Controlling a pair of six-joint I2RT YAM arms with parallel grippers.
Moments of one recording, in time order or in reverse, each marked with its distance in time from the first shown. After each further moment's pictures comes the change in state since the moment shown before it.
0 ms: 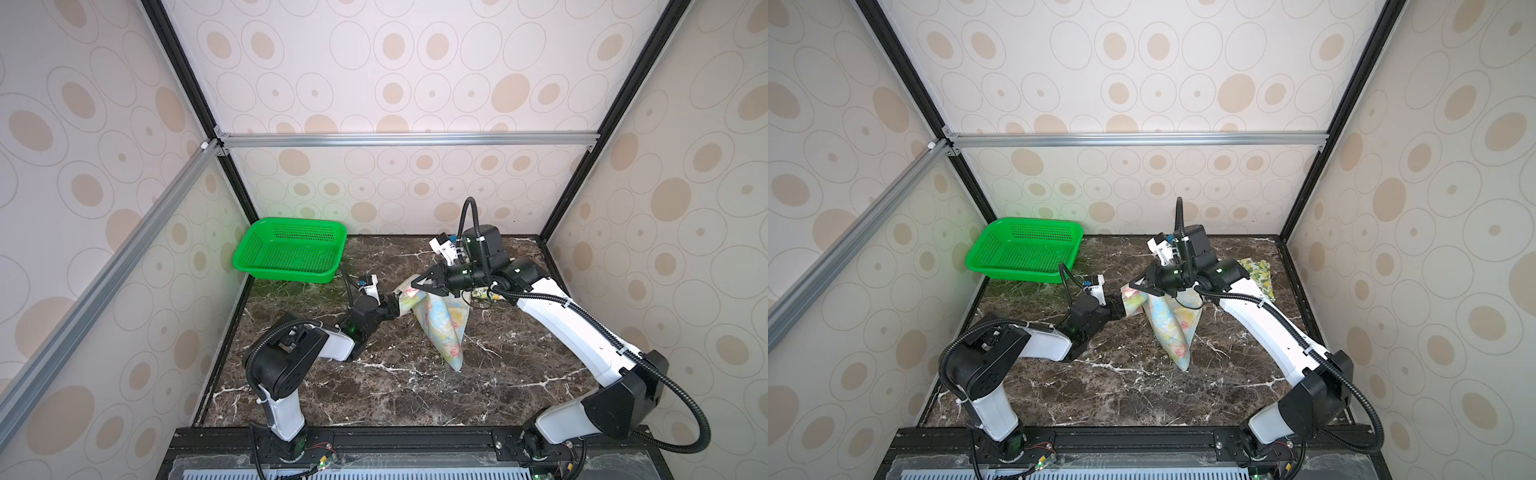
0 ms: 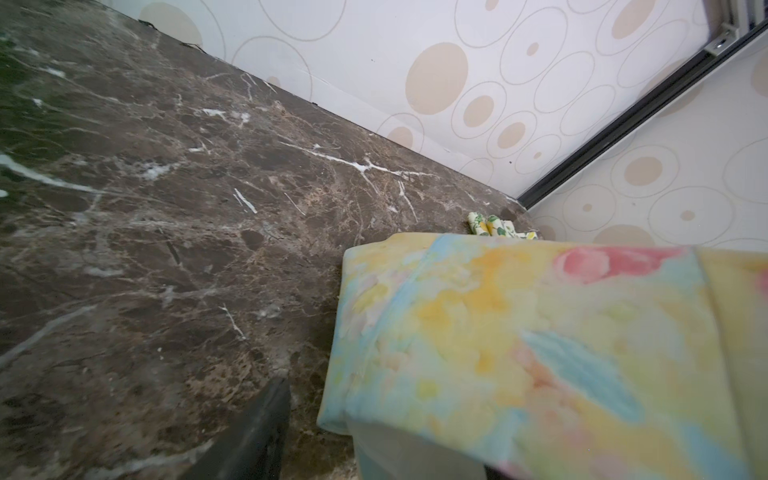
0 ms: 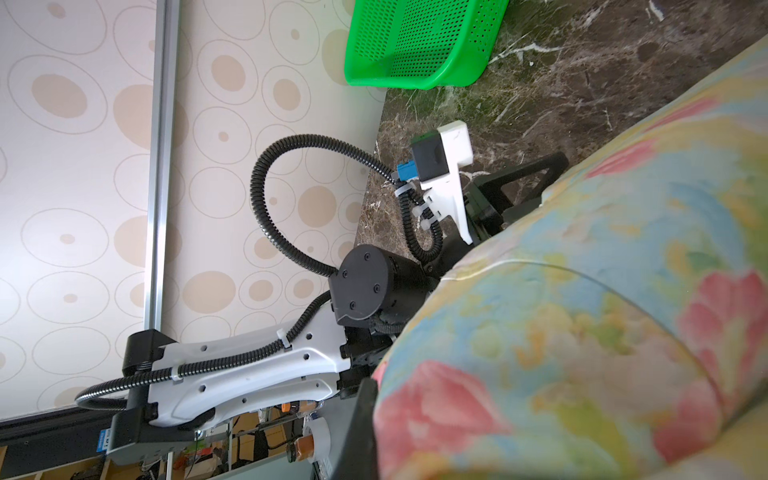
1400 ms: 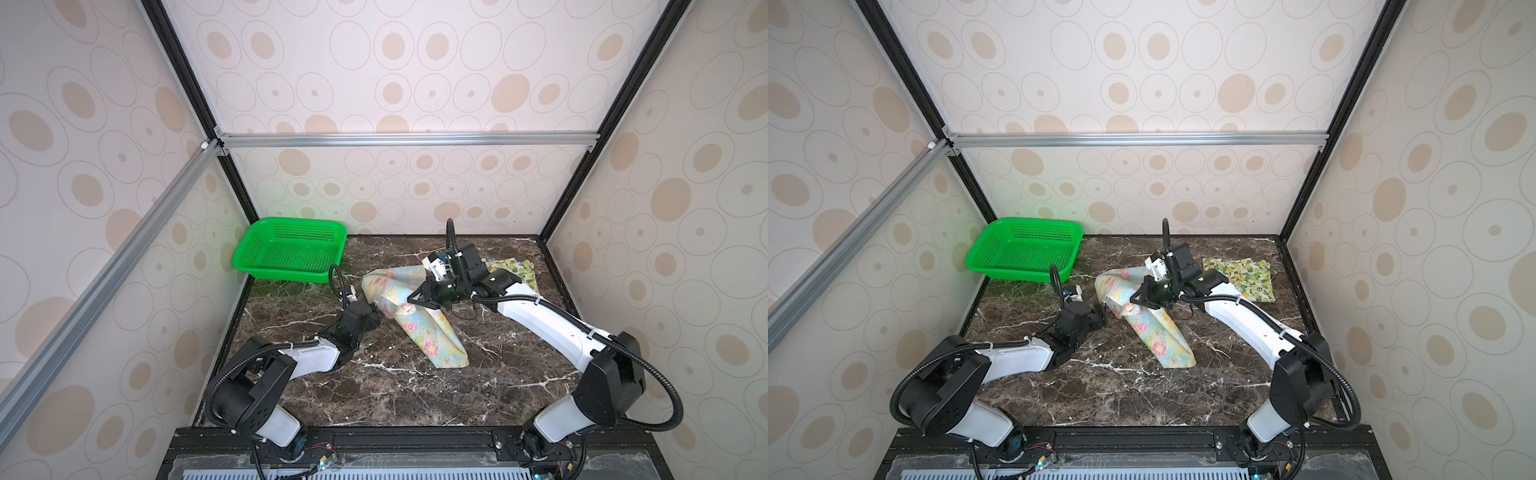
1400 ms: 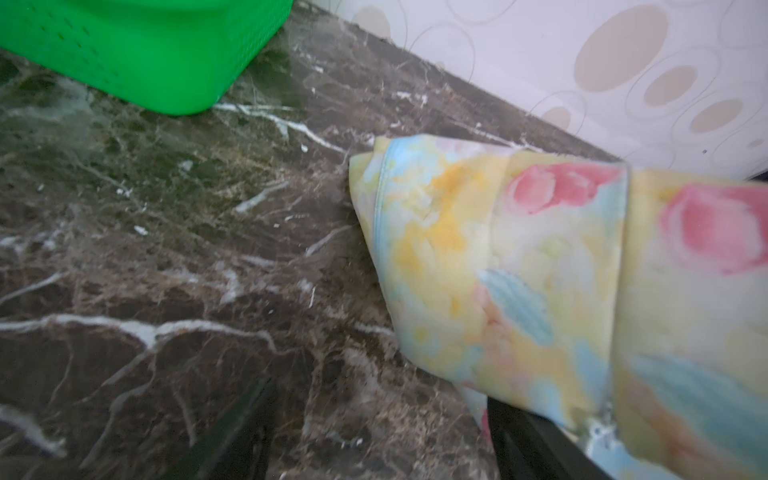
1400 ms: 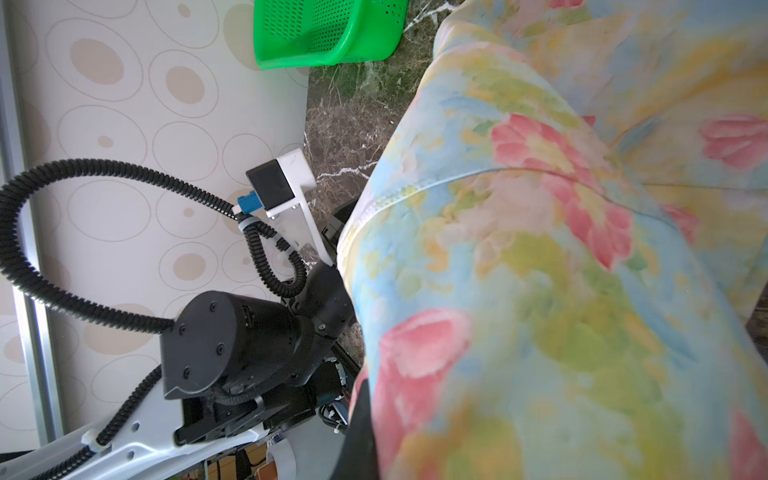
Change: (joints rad) left arm 0.013 -0.254 -0.089 -0.428 -0.290 -0.026; right arm 0.037 0.069 -0.154 0.100 0.107 0.006
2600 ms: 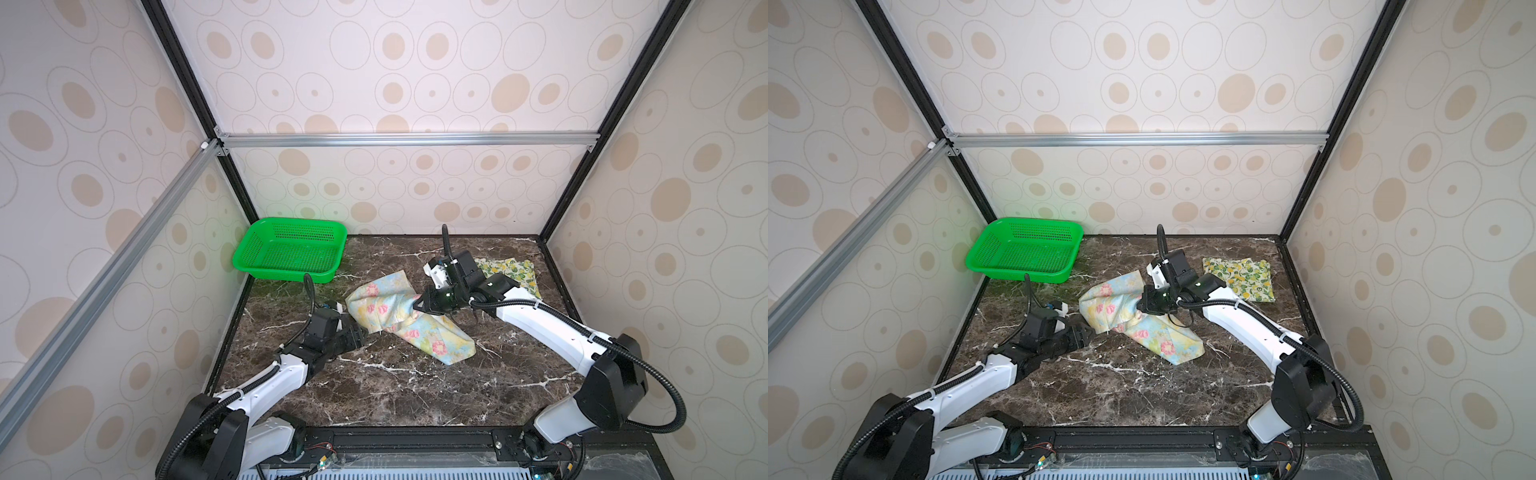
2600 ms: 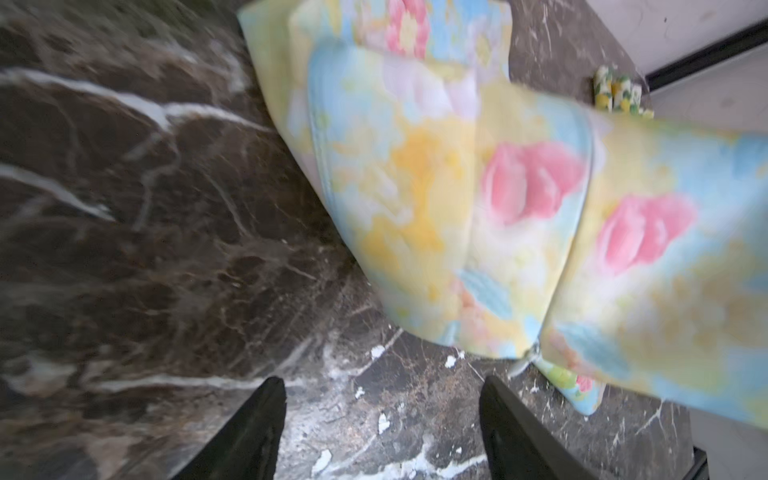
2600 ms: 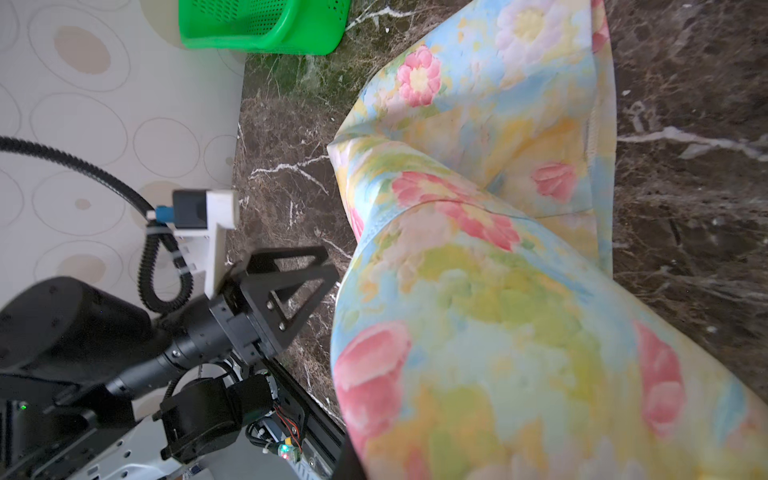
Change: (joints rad) left arm 0.158 -0.366 -0.119 -0.486 0.560 -0.002; right arm 0.026 -0.002 -0.035 -0.050 0.172 -0.100
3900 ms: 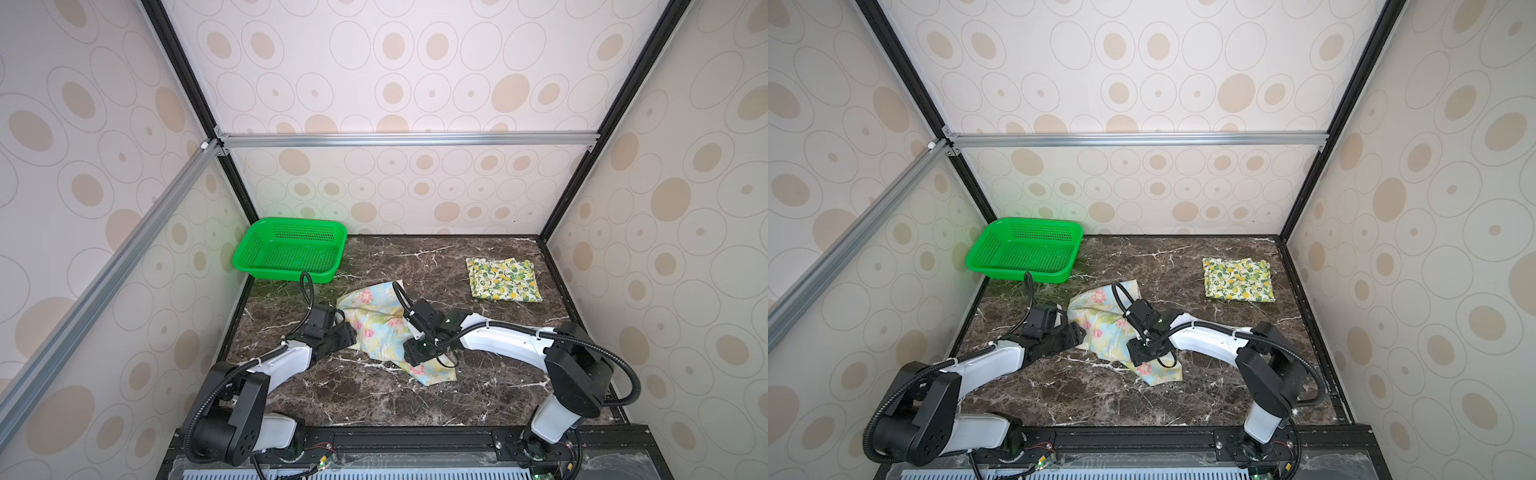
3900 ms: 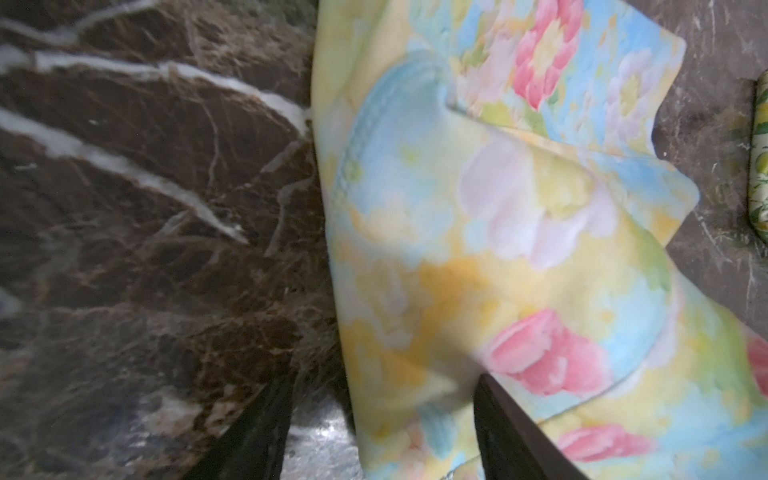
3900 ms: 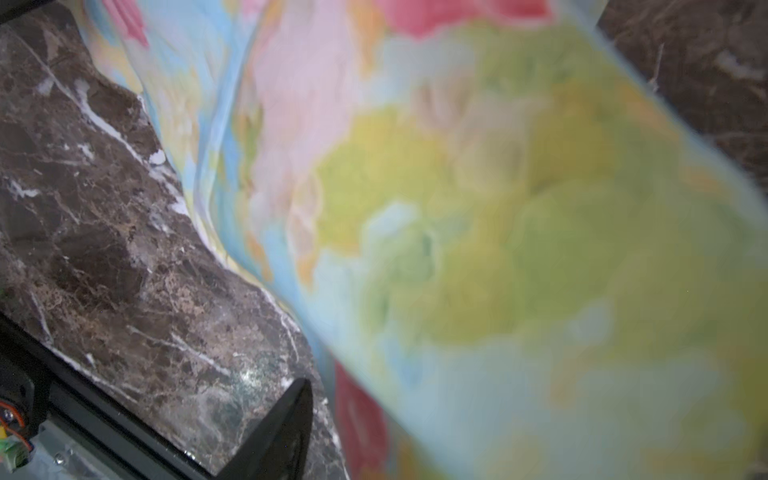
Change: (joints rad) left arm 0.148 0.185 0.053 -0.017 -0.052 0.054; right arm 0.278 0.154 -0.187 -0.017 0.326 -0.185
